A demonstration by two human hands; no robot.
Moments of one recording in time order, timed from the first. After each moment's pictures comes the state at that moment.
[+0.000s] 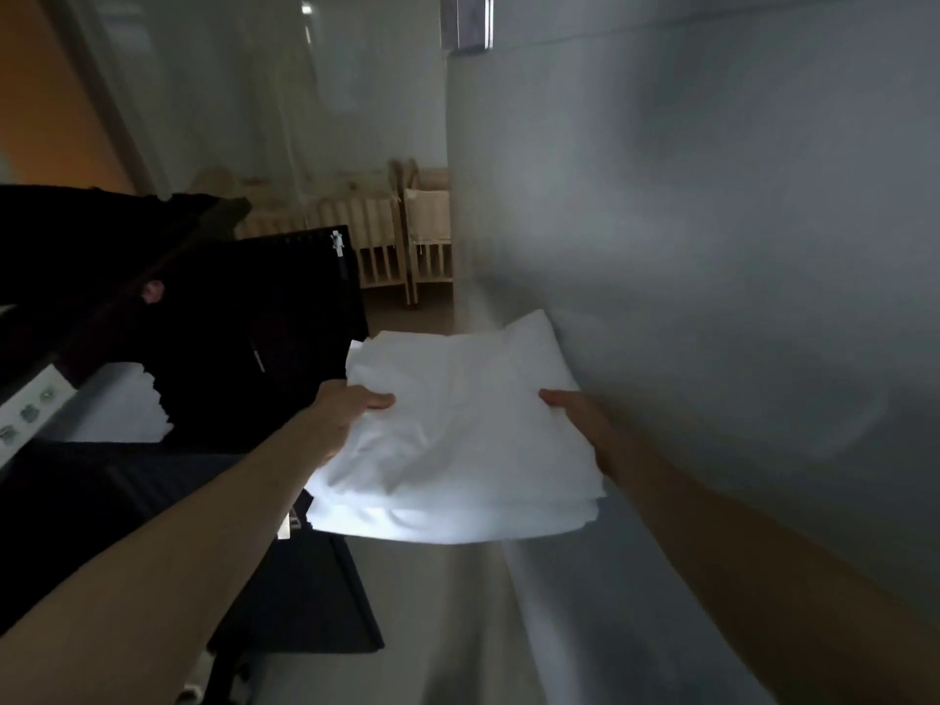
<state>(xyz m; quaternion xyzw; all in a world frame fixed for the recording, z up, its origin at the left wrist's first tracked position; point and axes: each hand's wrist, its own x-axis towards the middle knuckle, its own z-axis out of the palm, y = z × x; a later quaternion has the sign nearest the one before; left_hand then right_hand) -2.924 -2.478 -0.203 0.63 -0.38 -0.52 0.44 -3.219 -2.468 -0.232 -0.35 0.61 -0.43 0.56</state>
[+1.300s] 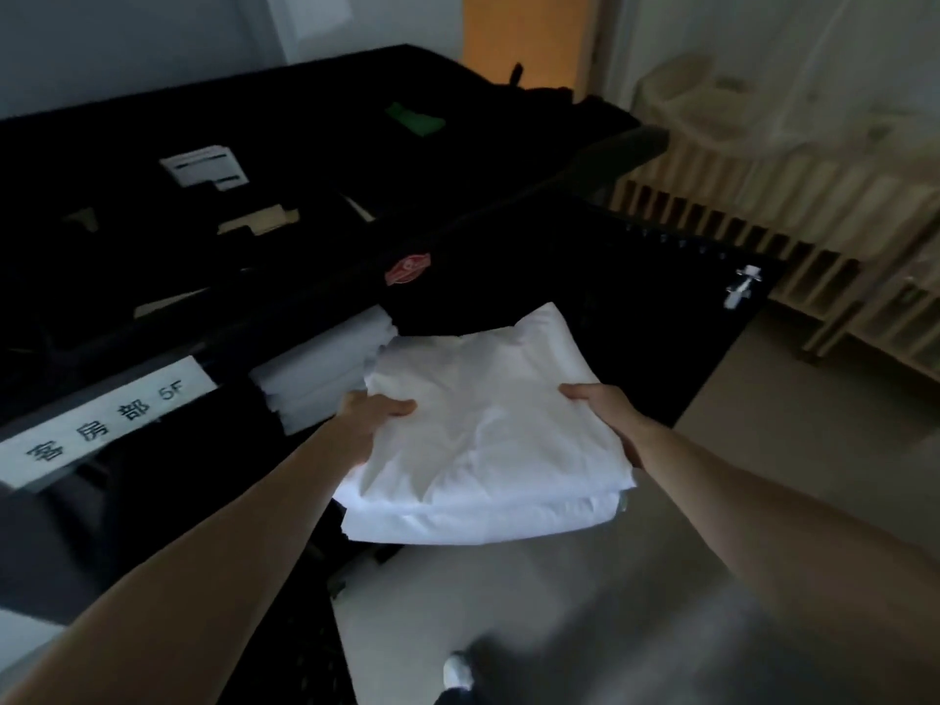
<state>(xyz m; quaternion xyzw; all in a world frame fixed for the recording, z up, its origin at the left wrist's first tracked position) -2.622 -2.789 -0.297 0.74 0.11 -0.31 0.59 -2.774 -3.058 -0.319 -0.59 0.43 0.00 0.68</state>
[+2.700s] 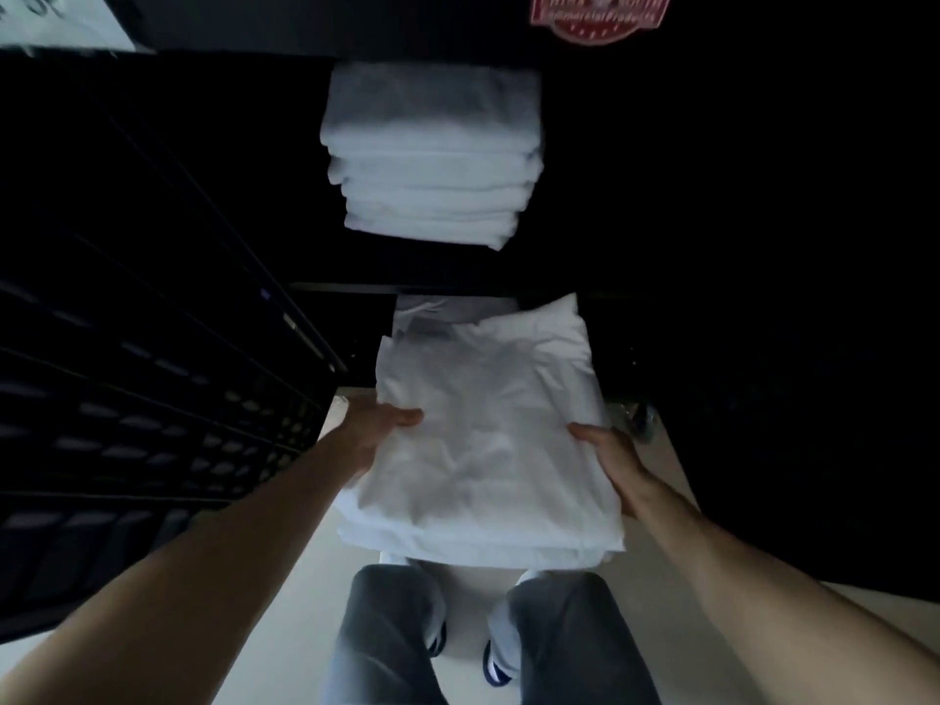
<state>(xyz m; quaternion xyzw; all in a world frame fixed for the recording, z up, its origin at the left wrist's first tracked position) -2.658 -2.819 -0.562 0.62 0.41 -0.21 0.64 -2.645 -3.118 -0.606 -0.67 0.34 0.28 0.59</state>
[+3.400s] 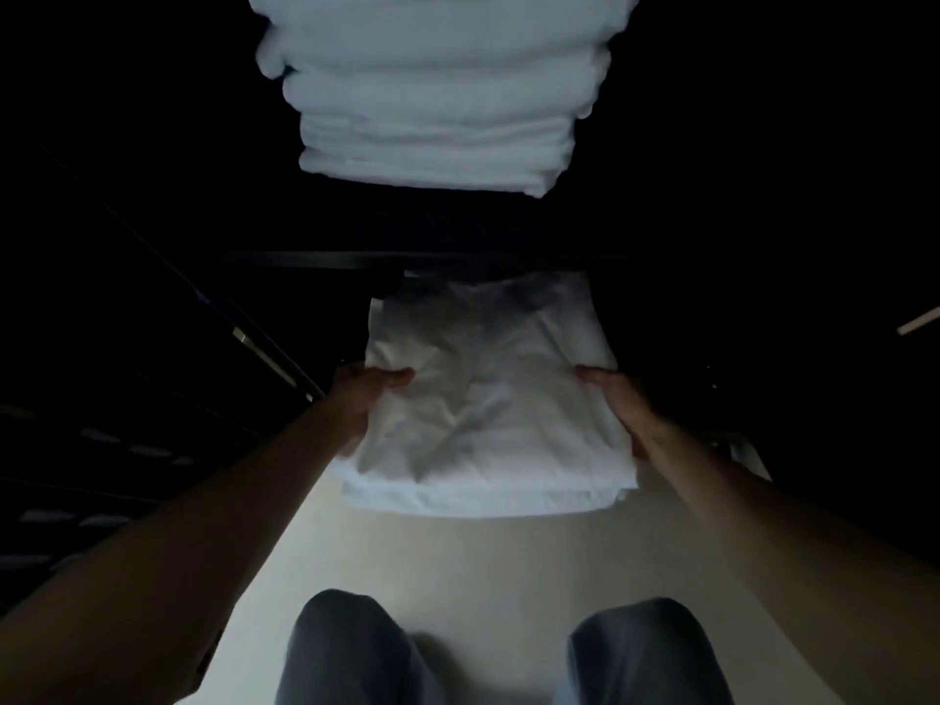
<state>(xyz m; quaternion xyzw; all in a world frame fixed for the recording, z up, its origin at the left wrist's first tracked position) -2.530 -2.768 -0.765 0.64 0.39 -0.10 0.66 -2.487 -3.068 -0.792 -0.68 0.27 0.24 0.64</state>
